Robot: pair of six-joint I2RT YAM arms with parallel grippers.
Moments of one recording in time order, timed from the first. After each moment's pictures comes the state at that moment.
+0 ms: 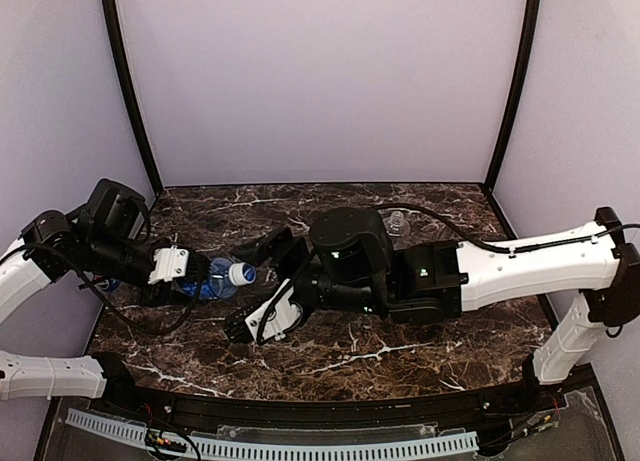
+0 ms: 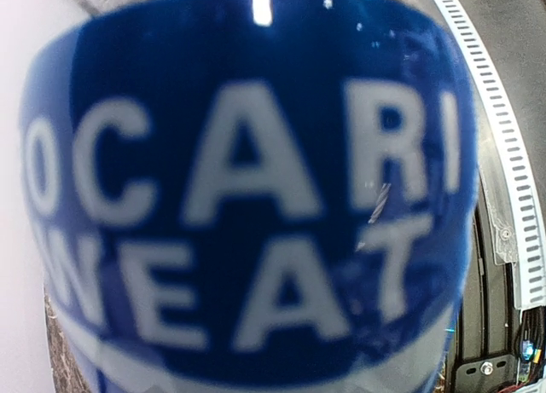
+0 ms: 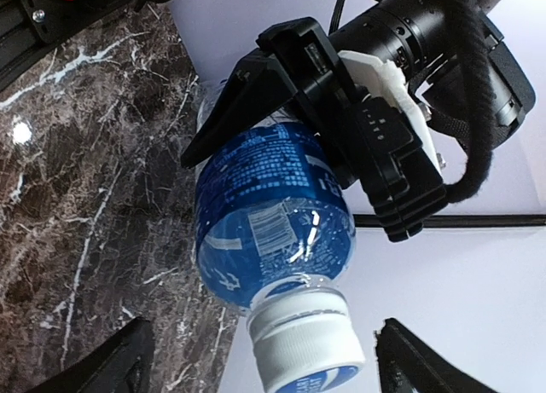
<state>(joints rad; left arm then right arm) -0.65 0.88 1.01 -1.02 0.36 0.94 1.41 1.64 1.37 -0.05 0.20 -1.38</state>
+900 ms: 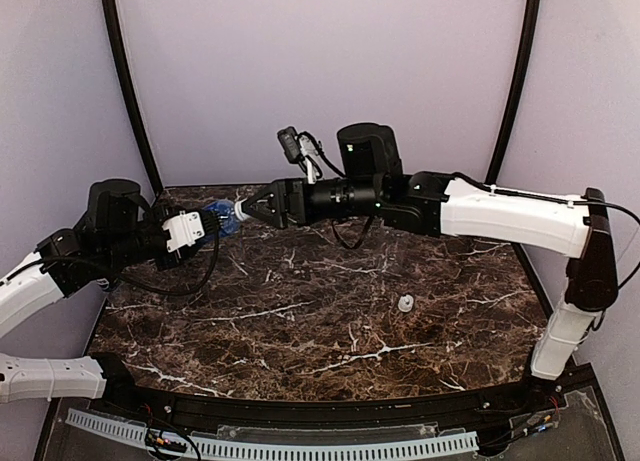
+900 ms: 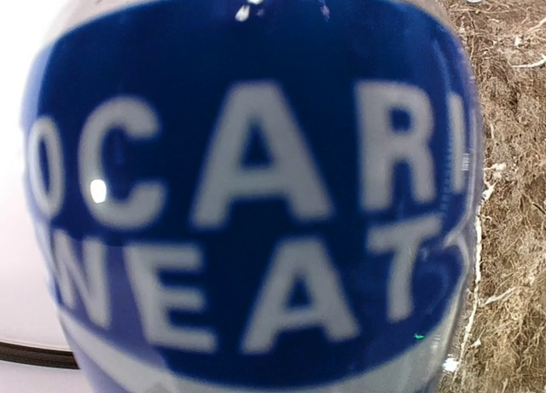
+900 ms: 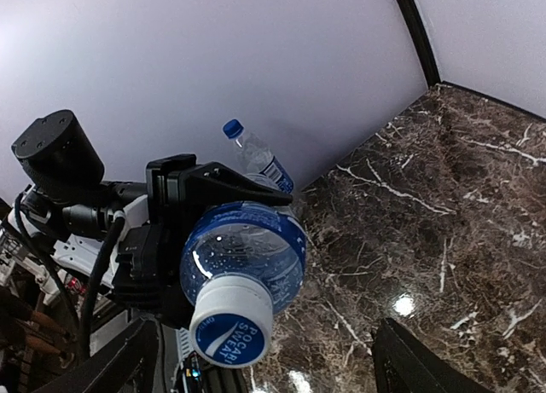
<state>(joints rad) -0.65 0.85 0.85 -0.47 -0.12 0.91 1.04 1.73 1.54 -0.04 -0.34 0.47</state>
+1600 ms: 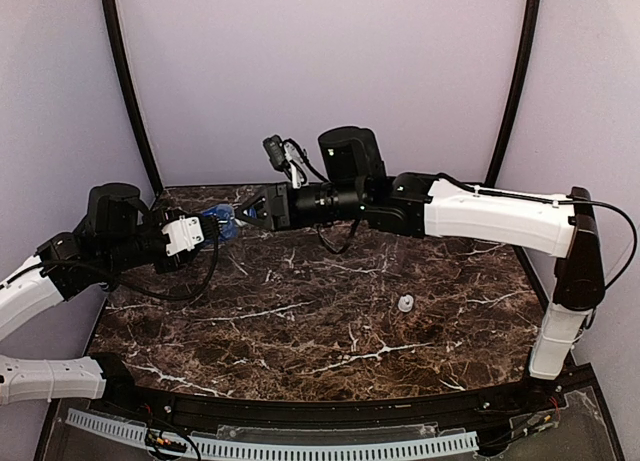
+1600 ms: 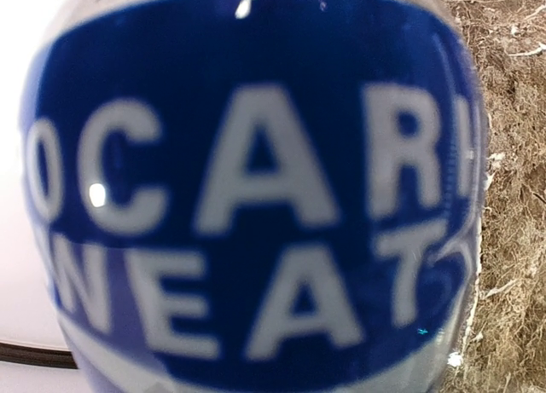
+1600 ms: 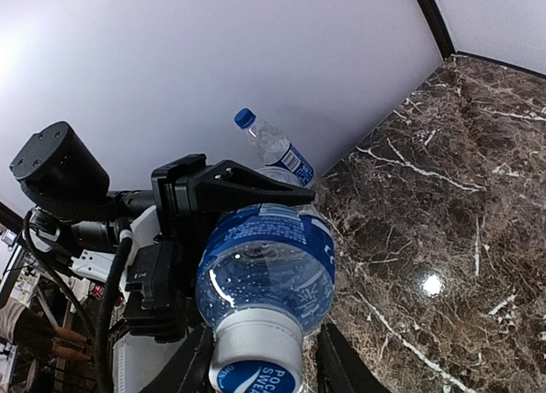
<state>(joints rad) -0.65 0.84 0.83 -0.47 -0.12 0.93 1.07 1.82 1.63 -0.07 -0.36 0.59</state>
